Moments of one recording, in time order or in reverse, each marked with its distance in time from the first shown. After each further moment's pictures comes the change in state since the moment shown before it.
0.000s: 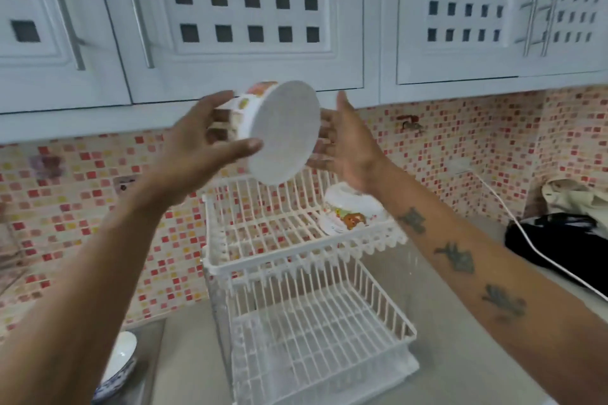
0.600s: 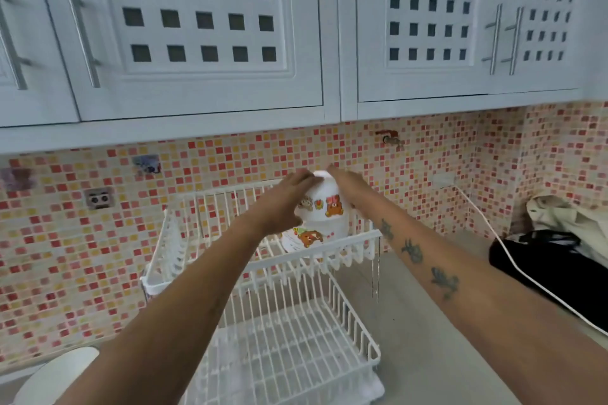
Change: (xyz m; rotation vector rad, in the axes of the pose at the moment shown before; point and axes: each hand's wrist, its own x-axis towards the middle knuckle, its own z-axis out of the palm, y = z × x) left_hand 0.059 -0.053 0.186 0.772 -0.373 0.258; right_hand 0.039 0.055 -0.123 -0.459 0.209 0.311
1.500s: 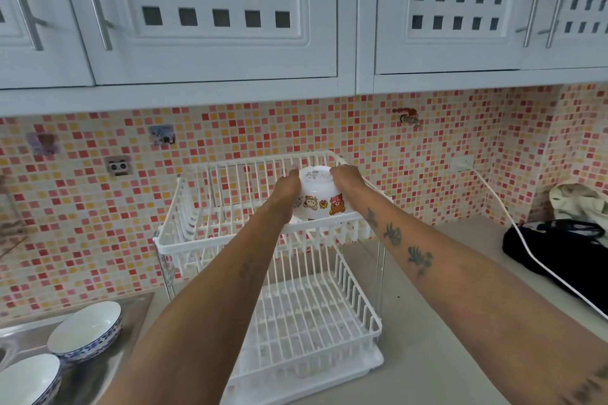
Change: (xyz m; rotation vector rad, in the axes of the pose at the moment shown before) left_hand 0.012 0.002 0.048 -1.289 0.184 -1.054; right_hand 0.029 0.028 0.037 -0.037 0.067 0.063
